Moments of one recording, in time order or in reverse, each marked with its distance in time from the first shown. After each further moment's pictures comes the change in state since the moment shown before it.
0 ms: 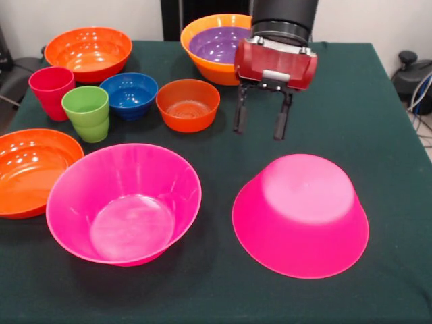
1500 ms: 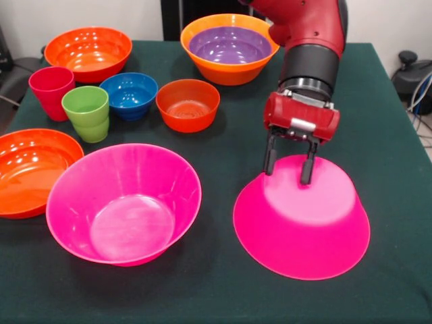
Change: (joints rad) arm 0.268 0.454 -0.281 -0.069 0.572 -0.445 0.000
